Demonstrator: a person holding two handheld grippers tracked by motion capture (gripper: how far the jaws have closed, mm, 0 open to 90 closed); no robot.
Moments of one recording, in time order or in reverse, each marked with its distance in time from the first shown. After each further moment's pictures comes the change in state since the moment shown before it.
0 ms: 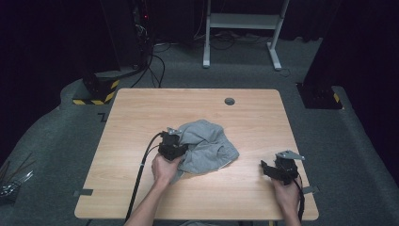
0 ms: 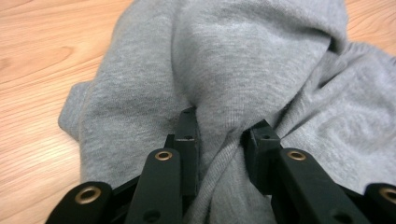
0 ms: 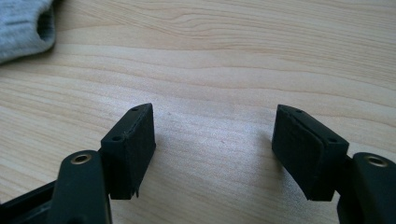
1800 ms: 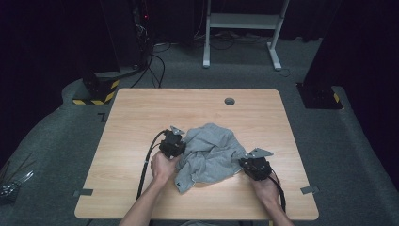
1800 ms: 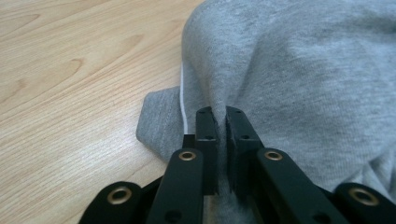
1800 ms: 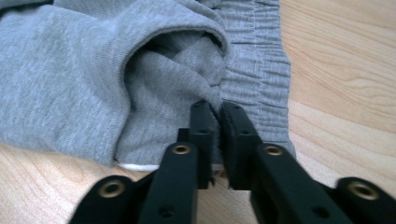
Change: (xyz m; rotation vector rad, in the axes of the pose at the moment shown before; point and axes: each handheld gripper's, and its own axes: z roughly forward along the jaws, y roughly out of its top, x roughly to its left) left arm 0.007 0.003 0.009 0.054 0.061 0.140; right arm 0.079 0.029 0.010 0.028 0.201 -0.246
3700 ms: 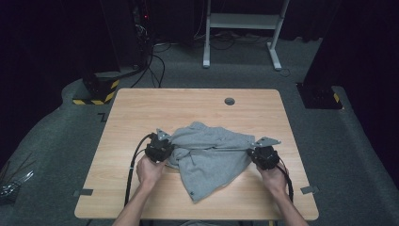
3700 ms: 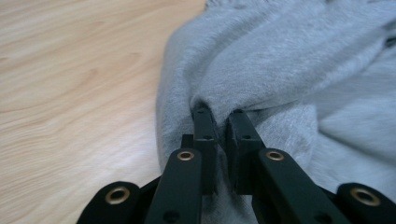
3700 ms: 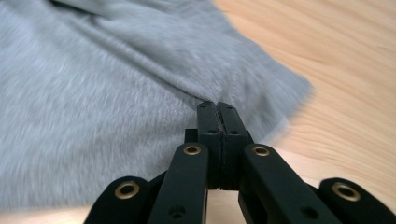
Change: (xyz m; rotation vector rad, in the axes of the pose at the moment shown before) left arm 0.023 -0.022 -0.039 -0.072 0.049 0.007; right arm -0.031 0.027 -0.016 0.002 -0.045 -0.022
